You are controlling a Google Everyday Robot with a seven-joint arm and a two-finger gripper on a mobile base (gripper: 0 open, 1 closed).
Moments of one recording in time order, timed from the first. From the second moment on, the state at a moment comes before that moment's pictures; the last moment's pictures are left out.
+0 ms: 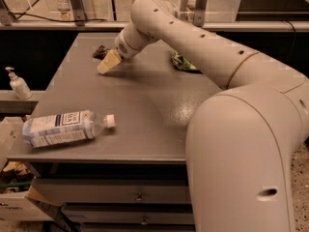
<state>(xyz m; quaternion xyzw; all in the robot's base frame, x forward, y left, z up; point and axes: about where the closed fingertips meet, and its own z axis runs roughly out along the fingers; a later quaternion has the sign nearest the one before) 0.784 0.128 0.823 -0.47 0.80 0.15 0.35</state>
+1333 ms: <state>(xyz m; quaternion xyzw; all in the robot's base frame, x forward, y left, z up) 0.764 0.100 0.840 -0.45 0.80 0.15 0.37</state>
